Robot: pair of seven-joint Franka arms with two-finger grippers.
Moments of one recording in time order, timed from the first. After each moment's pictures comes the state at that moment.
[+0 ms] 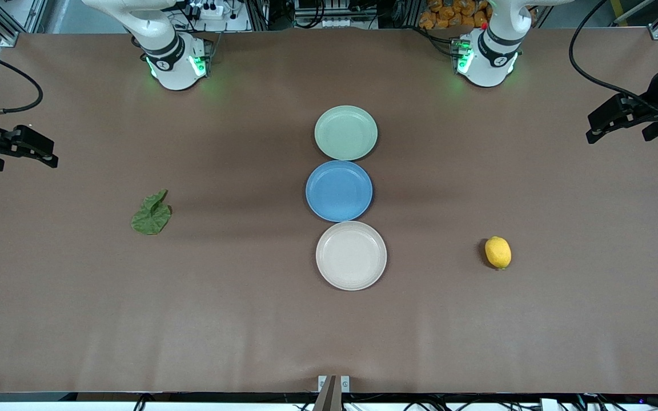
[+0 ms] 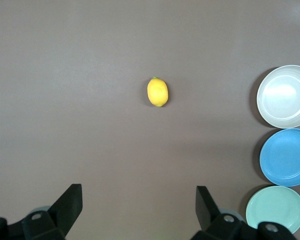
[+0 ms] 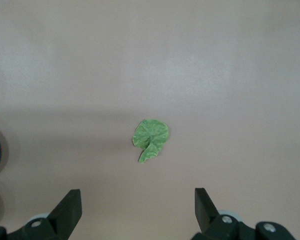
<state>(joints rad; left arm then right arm) -0.05 0.02 -0.06 -1.43 0.01 1.47 -0.14 0.01 0.10 0.00 -1.41 -0.02 1.49 -0.06</state>
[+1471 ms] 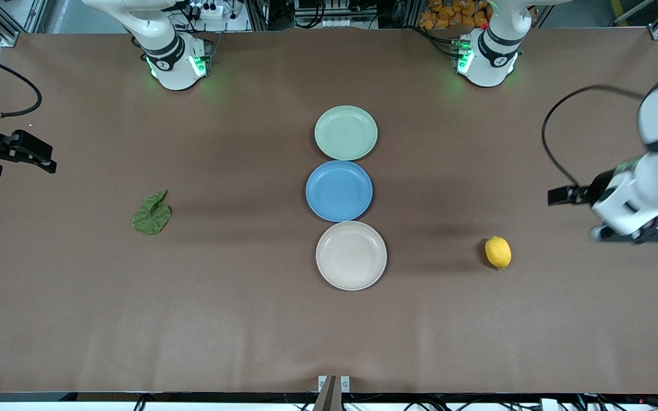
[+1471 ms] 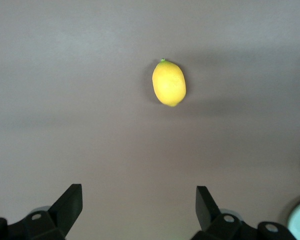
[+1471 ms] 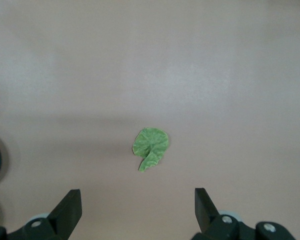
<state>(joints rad) 0.00 0.36 -0.04 -1.52 0.01 1.68 0.01 0.00 0.11 -0.01 -1.41 0.01 1.54 -0.06</state>
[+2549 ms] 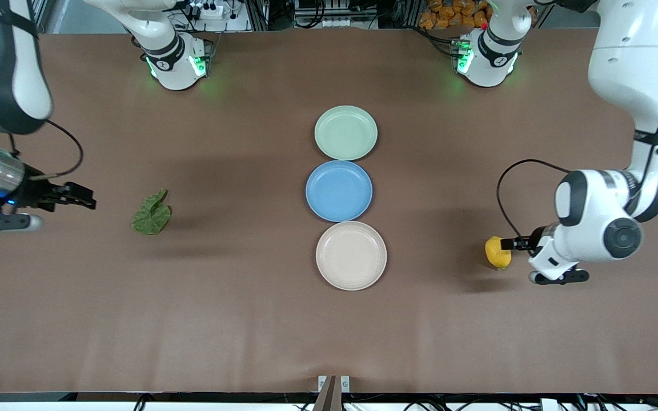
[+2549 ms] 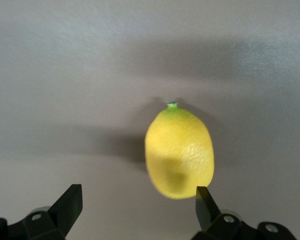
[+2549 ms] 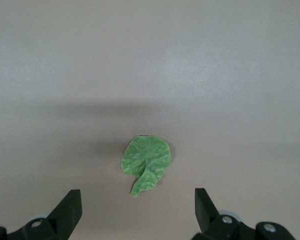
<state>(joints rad) -0.02 0.64 -0.06 -1.63 0.01 2.07 -0.18 -0.06 0.16 -0.01 -1.85 0.04 1.96 -0.11</state>
